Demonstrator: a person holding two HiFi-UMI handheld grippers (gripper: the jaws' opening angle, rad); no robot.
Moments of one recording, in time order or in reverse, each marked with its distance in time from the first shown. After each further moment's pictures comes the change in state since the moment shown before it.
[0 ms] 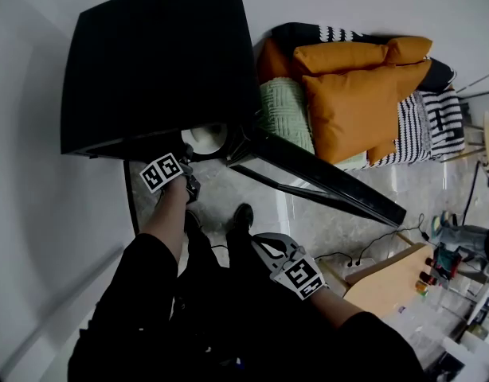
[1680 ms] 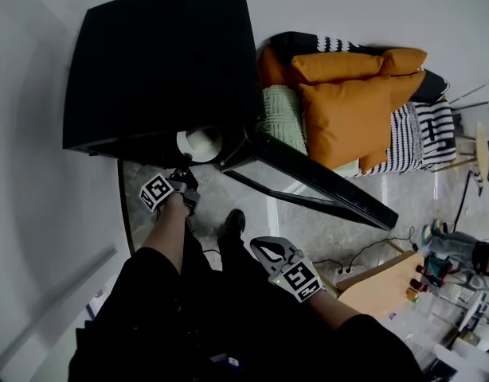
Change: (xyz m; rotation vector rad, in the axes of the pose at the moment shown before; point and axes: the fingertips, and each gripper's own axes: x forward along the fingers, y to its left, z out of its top) left arm -0.022 -0.019 -0.015 -0.328 -0.164 -0.353; right arm -0.007 -0.003 -0.003 -0.026 0.030 -0.015
